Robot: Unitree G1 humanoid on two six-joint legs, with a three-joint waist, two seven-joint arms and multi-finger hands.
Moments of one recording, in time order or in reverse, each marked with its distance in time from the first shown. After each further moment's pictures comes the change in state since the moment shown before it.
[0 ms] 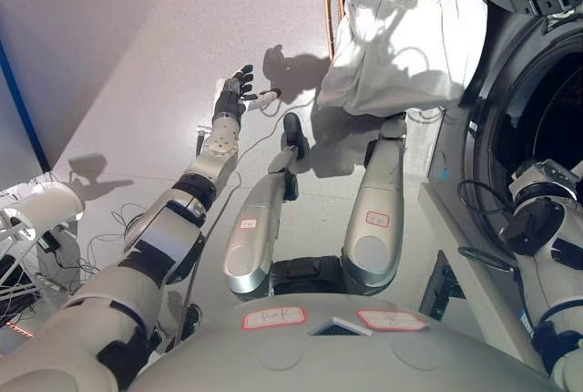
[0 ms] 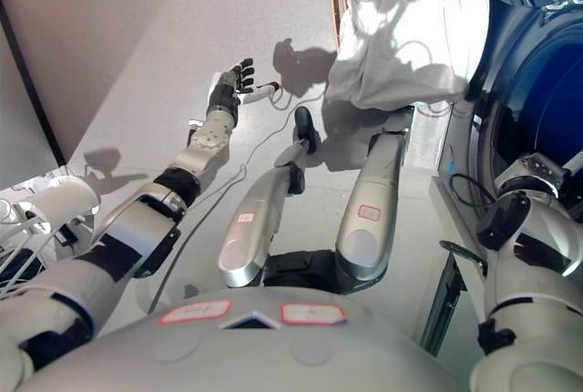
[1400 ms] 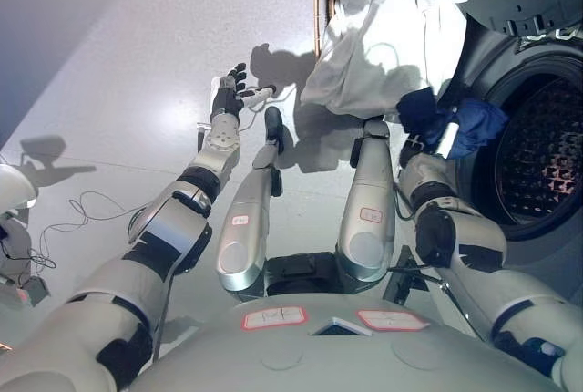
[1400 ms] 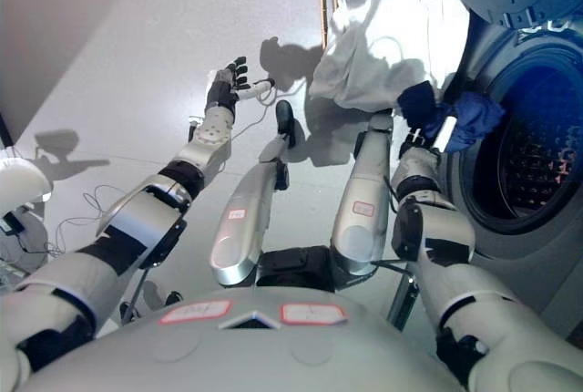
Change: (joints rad) left arm -0.062 -0.035 0.014 0.103 0.005 0.003 0.047; right arm 0.026 0.399 0.147 -0.155 0.081 -0.035 0.007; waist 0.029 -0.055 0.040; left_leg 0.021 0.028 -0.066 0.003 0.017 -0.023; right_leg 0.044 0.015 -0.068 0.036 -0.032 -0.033
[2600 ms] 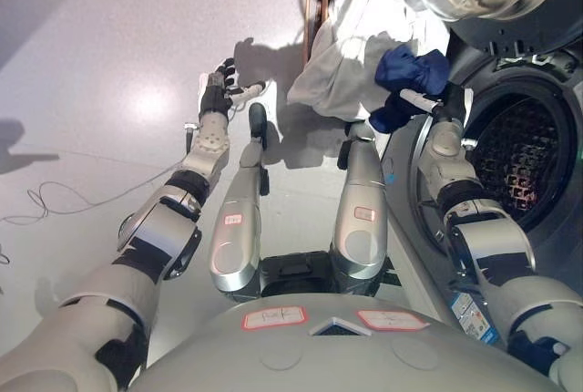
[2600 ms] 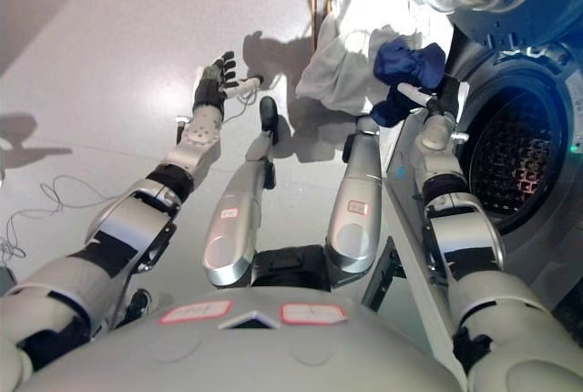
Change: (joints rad) left arm 0.063 0.069 0.033 -0.060 0.042 -0.021 0.006; right arm 0.084 -0.106 0.491 -0.194 -1.156 0.170 -0.080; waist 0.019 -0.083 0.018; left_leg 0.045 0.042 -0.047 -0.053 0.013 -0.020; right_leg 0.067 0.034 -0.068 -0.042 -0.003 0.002
